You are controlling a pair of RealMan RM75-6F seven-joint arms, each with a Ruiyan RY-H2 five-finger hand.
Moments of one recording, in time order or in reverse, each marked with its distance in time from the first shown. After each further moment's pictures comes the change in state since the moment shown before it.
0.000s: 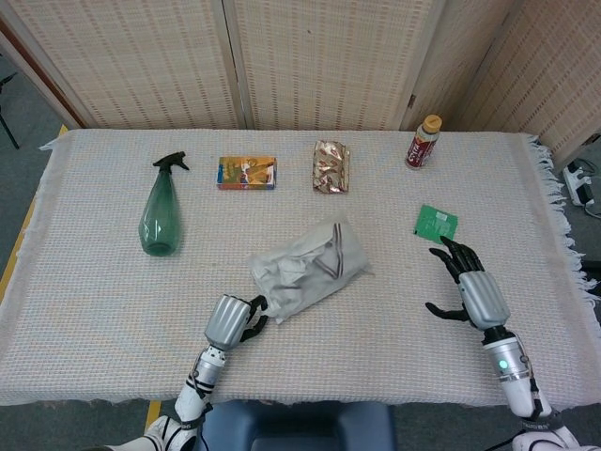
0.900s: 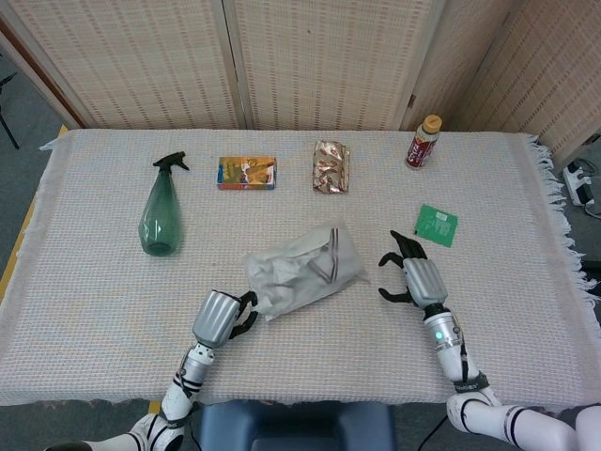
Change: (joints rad) left arm 0.003 0.131 -0.008 -0.187 0.011 0.013 0.083; right arm 0.167 -0.295 0.090 0.189 0.199 -0.189 -0.136
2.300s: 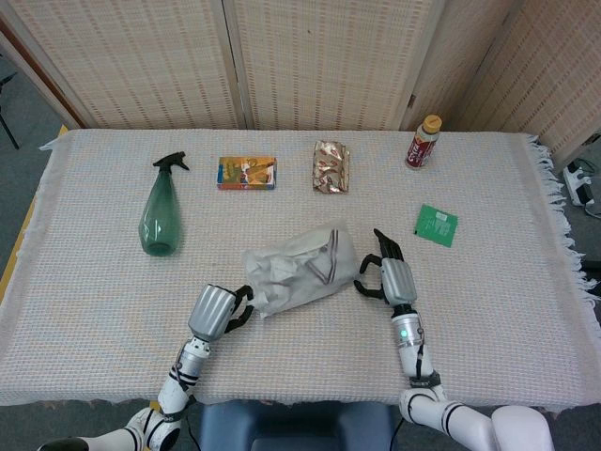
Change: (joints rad) left arm -0.017 0.021 -0.020 0.006 -0.011 -0.026 -0.020; right arm 0.069 -0.381 0.071 0.453 -0.017 0.065 0.184
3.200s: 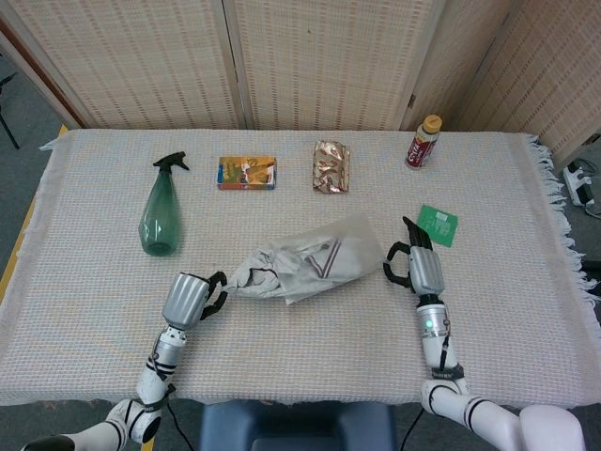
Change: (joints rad) left arm 0.009 0.073 -0.022 0.064 -0.017 0.038 -0.040; right arm -0.031 0.133 0.038 -0.075 0.032 -0.001 -0.002
